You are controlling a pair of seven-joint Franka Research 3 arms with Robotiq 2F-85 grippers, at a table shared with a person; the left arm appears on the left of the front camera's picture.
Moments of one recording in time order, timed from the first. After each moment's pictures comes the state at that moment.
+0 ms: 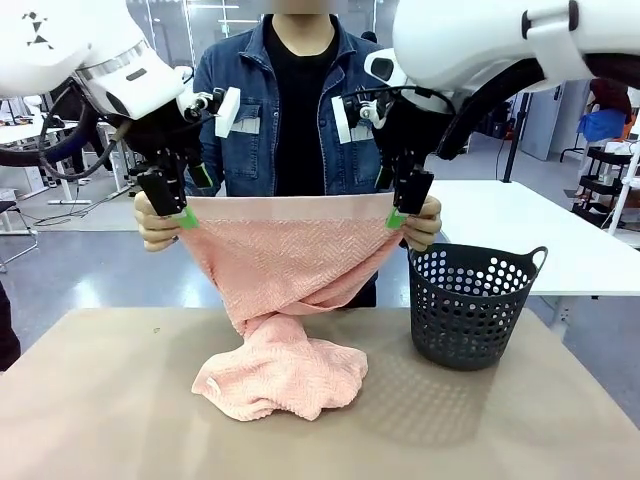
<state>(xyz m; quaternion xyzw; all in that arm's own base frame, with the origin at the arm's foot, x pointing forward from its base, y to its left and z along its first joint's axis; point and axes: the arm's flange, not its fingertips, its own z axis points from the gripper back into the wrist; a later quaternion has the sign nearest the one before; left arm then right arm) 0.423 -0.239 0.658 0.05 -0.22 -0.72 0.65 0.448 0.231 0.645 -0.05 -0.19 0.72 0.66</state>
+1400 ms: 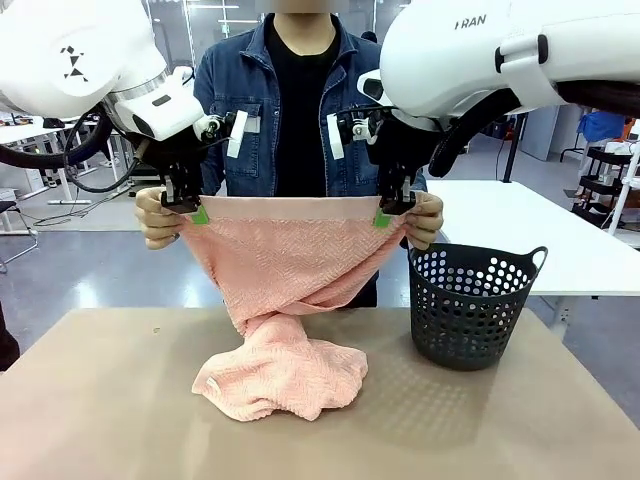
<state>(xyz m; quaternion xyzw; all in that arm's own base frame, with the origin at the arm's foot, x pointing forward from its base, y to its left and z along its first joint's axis) 0.453 -0.240 0.635 0.09 -0.19 -0.70 0.68 0.462 0.237 0.626 -0.06 -0.19 0.71 0.67</state>
